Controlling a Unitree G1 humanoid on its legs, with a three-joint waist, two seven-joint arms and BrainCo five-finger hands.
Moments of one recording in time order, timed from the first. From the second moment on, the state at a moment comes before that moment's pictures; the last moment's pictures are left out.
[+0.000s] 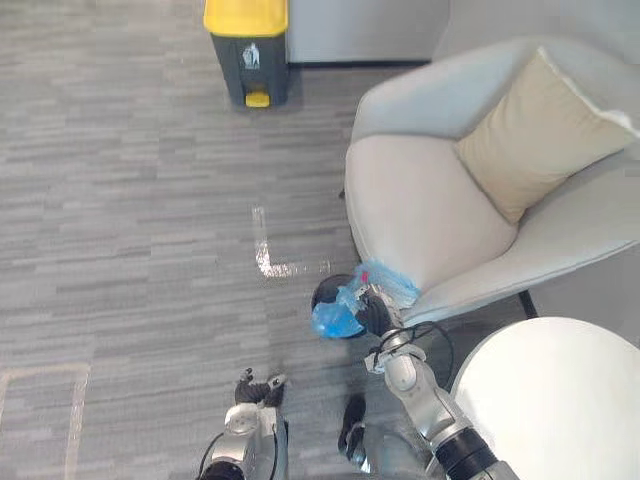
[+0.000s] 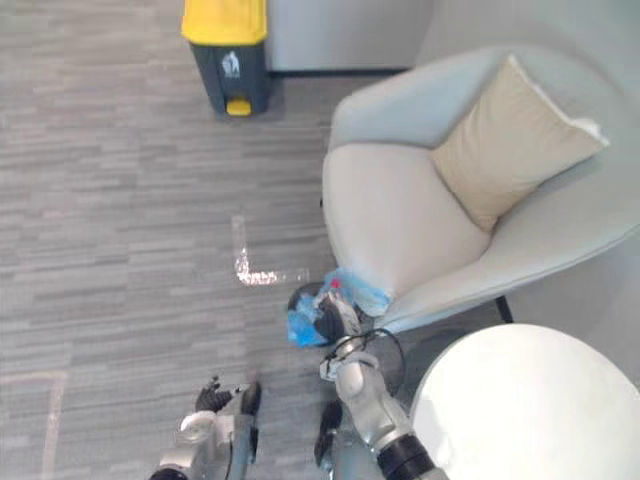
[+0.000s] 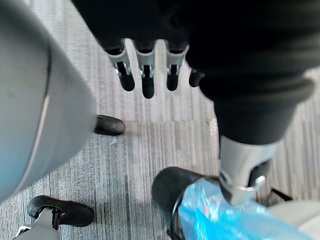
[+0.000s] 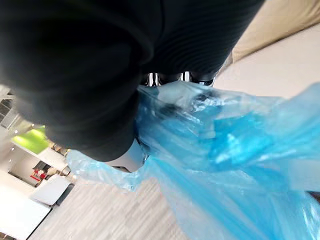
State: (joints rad) left arm -0.02 0.04 -0.06 0.86 -0.08 0.01 0.28; right arm -0.10 -0.13 0.35 0.21 -0.54 -0.04 -0.25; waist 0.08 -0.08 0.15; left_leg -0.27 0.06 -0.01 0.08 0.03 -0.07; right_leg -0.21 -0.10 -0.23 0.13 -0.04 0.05
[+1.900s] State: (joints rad) left arm -0.05 0.39 -0.55 0.01 0.39 -0.08 0.23; right arm -0.28 -0.41 0.63 -0.03 -0.15 -0.16 -0.10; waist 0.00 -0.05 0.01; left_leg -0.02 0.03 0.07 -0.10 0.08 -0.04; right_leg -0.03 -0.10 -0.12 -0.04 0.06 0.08
